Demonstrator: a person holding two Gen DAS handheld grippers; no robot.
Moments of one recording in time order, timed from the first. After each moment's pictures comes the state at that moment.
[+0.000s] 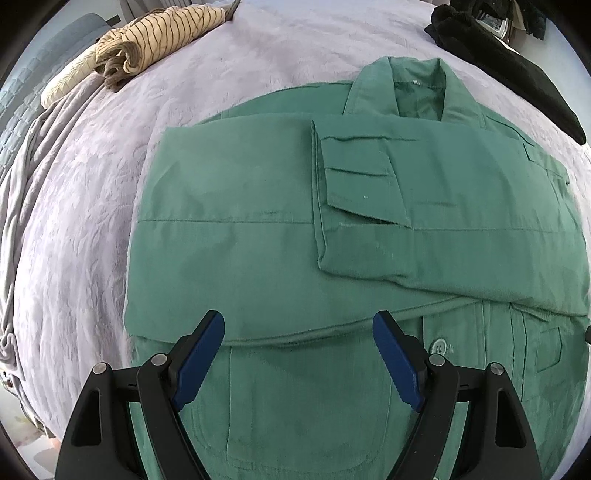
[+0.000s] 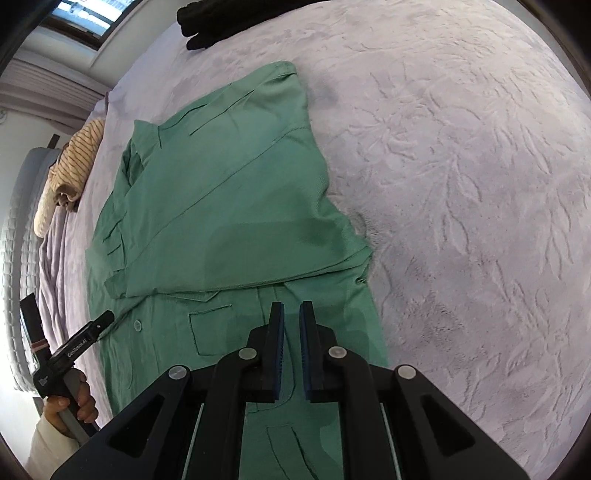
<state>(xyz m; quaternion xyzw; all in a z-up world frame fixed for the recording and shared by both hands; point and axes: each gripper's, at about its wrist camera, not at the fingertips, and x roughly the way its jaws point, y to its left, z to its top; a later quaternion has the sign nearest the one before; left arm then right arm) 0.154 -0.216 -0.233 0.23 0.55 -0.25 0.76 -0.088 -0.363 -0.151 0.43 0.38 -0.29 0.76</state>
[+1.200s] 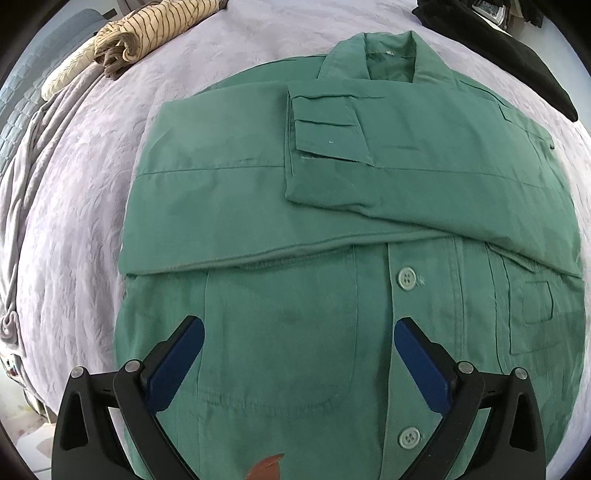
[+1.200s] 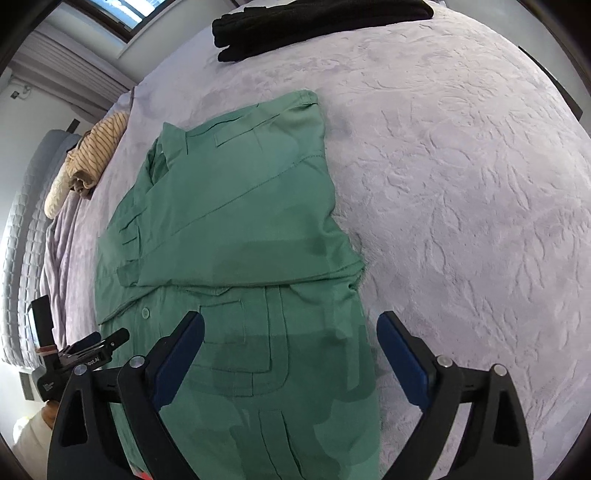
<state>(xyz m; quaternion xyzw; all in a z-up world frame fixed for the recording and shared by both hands) 0.073 -0.213 -0.223 0.24 0.58 -0.24 0.74 -0.107 -0.349 -0.126 0.39 0.37 -0.28 0.80</state>
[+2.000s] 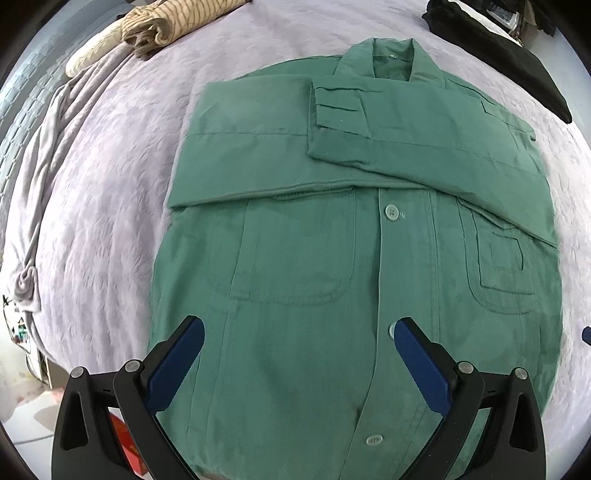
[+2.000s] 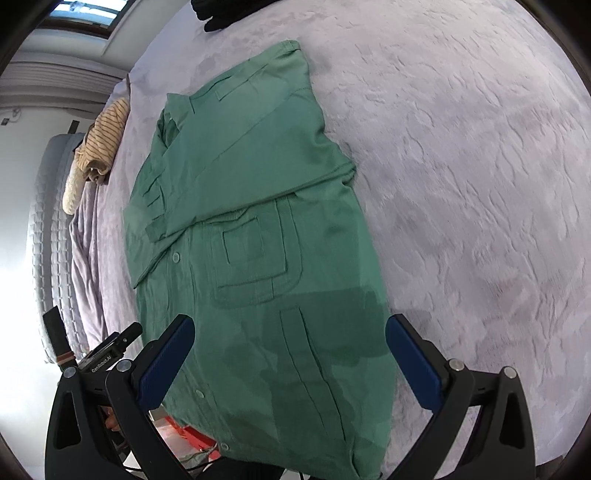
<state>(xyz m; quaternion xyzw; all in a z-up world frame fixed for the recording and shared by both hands) 0.021 -0.159 -0.162 0.23 0.60 -0.20 0.74 -0.148 -0.322 -0.127 0.48 0.41 -0.21 0.75</state>
